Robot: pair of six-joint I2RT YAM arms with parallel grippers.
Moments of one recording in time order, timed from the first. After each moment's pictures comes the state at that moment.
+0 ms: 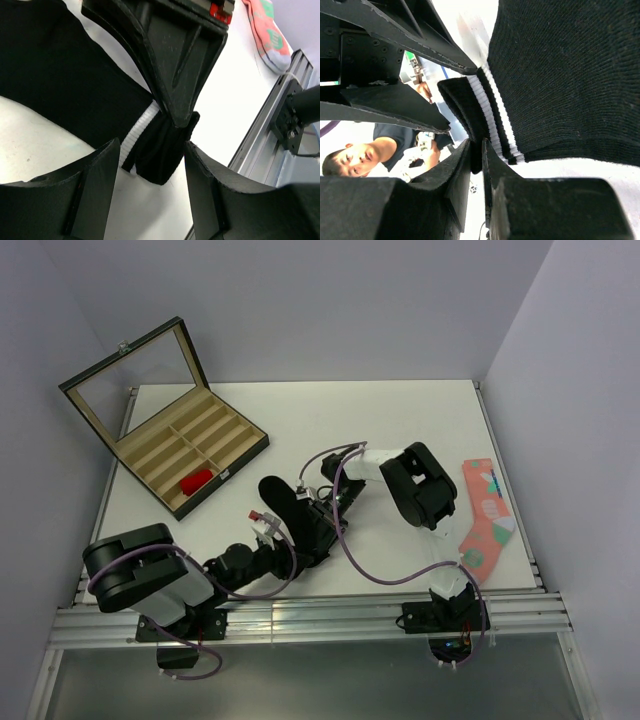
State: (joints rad) left arm -1.05 1.52 0.04 1.25 -0.08 -0.61; right arm 0.60 2.18 1.37 -1.07 -1.04 -0.29
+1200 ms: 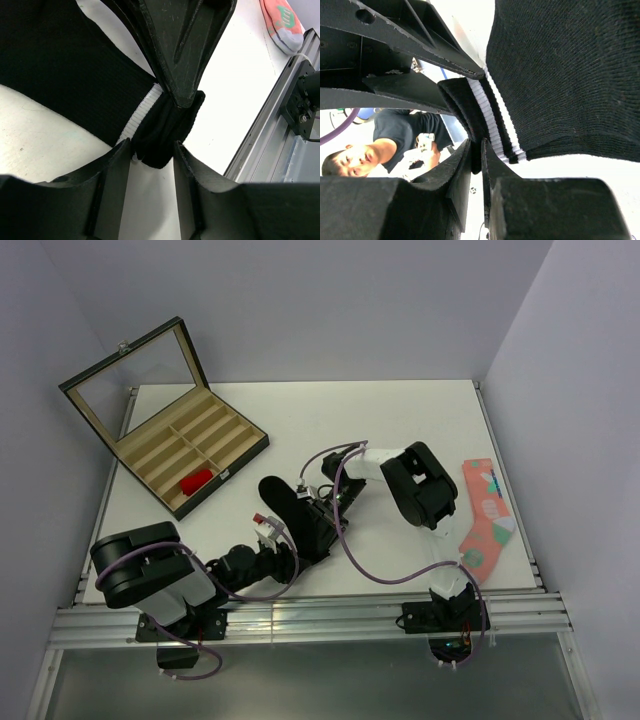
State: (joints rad) left arm -1.06 1.56 0.04 1.24 -0.06 -0.59; right arm 0.59 2.18 1.37 -1.07 -1.04 -0.29
